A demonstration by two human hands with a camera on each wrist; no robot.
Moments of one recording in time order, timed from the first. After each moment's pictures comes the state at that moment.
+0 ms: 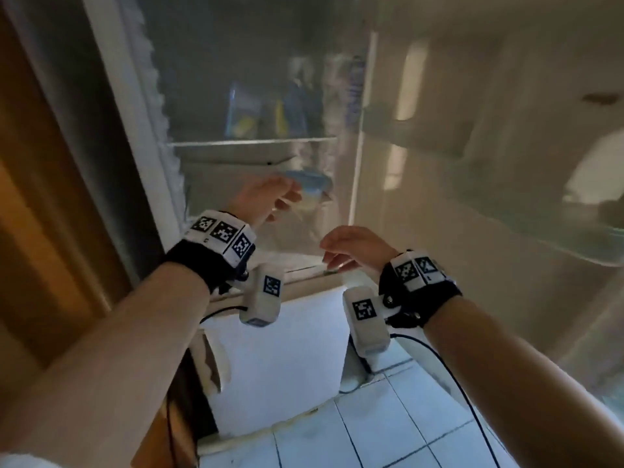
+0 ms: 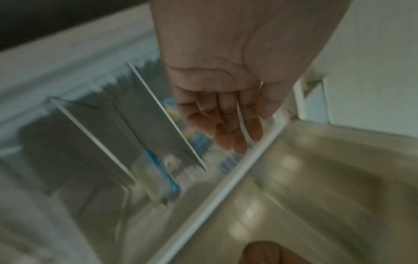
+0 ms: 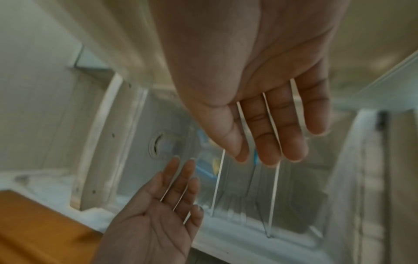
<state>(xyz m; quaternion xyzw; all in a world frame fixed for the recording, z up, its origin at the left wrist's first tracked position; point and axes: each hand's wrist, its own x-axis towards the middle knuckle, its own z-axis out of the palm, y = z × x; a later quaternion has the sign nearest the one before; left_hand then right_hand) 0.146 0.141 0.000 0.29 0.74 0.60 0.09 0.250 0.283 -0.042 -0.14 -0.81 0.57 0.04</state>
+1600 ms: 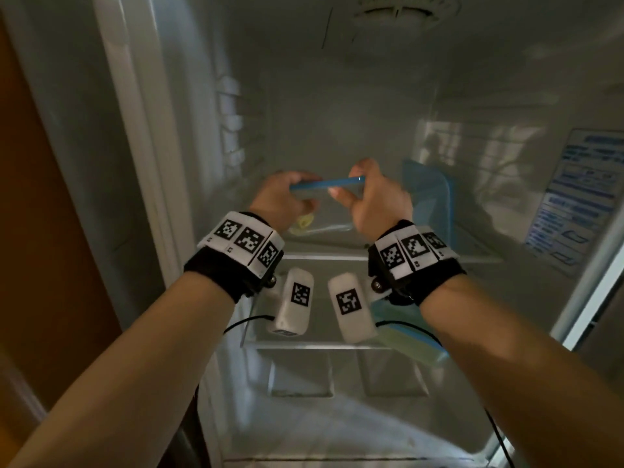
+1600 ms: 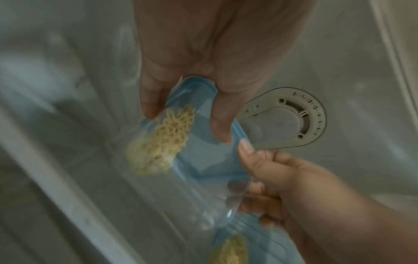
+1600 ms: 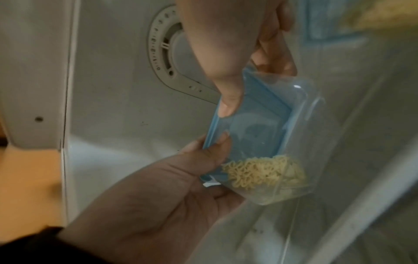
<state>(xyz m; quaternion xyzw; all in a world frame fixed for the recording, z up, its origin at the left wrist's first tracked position) -0.186 0.164 0.083 0.22 0.84 0.48 -0.12 -0.143 0.305 0.081 -0.02 -0.91 0.24 0.34</state>
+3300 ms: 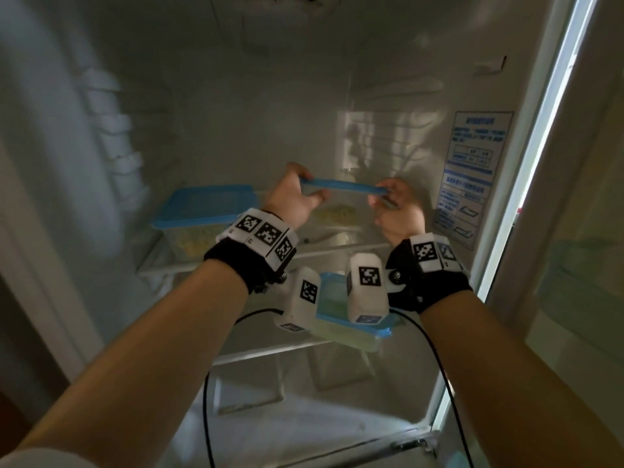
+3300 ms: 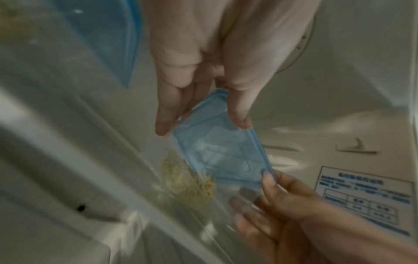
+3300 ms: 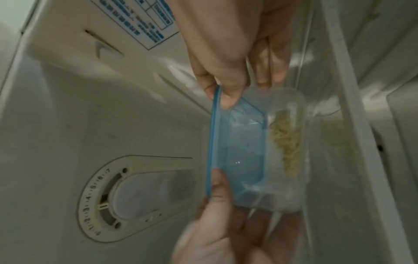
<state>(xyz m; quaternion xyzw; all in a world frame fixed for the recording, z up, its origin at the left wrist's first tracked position) -0.186 0.290 0.074 0.28 0.81 0.51 -0.07 -0.123 0.436 0.040 -0.10 -0.72 0.56 0.39</state>
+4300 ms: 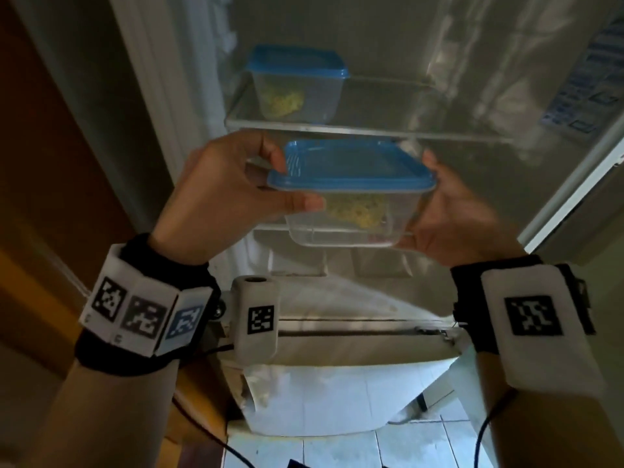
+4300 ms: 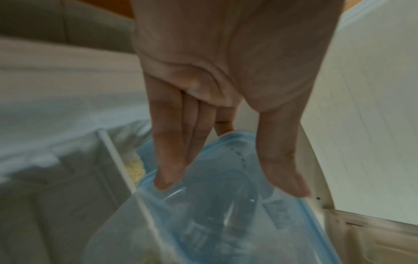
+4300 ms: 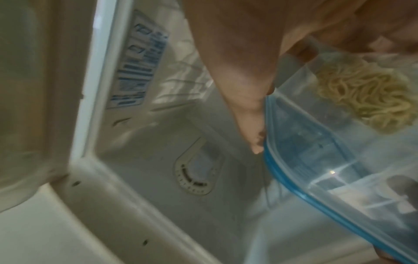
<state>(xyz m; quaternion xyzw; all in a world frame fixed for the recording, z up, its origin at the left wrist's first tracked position) -0.031 0.092 0.010 0.25 0.78 0.57 -0.06 -0.013 0.330 -0.021 -0.05 -0.55 0.83 -0.05</state>
